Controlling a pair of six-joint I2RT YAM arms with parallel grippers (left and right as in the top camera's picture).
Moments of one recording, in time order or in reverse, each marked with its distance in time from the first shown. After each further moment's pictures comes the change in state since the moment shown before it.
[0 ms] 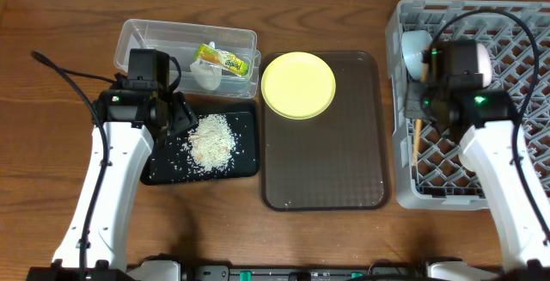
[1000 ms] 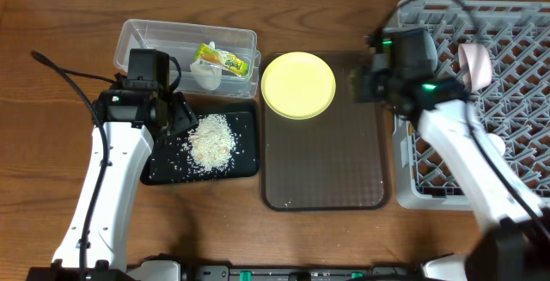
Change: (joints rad) left arm 0.000 0.000 0.000 0.000 0.000 0.000; right arm 0.219 0.164 0.030 0.307 -0.205 0.092
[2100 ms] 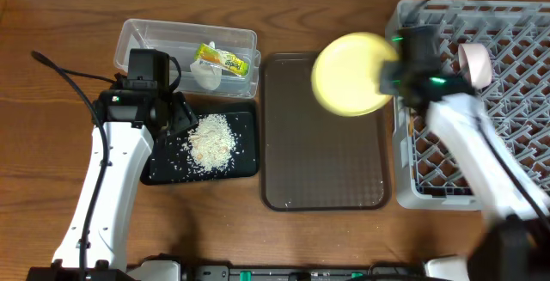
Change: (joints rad) left arm 0.000 0.000 0.000 0.000 0.000 0.000; right arm -0.119 -0.054 -0.001 -0.032 0.298 0.002
